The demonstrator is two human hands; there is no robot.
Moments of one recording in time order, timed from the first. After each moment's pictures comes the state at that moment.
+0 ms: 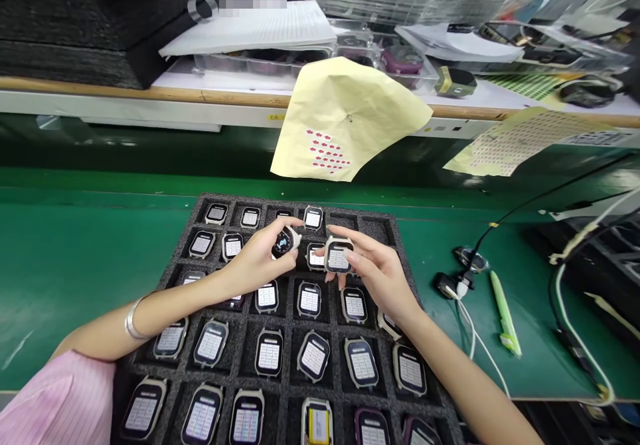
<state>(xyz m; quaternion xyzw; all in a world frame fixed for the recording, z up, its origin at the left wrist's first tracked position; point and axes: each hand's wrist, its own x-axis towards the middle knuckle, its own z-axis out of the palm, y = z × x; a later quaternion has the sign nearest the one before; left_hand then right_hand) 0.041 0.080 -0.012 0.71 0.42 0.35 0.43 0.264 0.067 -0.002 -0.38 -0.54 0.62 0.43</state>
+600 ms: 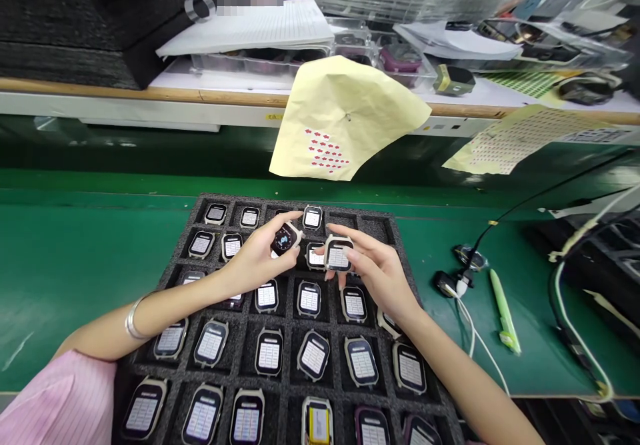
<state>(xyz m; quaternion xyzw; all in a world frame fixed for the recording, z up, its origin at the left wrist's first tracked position) 0.043 0.082 -0.013 0.66 0.41 0.39 0.49 0.263 0.067 0.000 -0.39 -0.53 0.62 0.43</state>
